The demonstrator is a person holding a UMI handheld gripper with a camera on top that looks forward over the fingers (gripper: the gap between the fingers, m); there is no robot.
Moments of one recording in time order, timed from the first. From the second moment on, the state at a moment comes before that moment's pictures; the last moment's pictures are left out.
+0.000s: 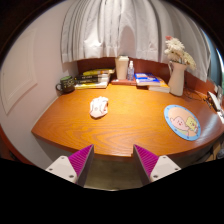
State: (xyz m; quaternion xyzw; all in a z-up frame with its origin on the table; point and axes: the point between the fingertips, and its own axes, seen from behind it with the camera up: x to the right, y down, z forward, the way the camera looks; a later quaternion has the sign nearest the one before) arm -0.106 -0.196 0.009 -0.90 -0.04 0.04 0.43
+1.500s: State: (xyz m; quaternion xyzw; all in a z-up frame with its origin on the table) arm 0.075 0.008 0.264 -0.84 -0.07 0.00 0.53
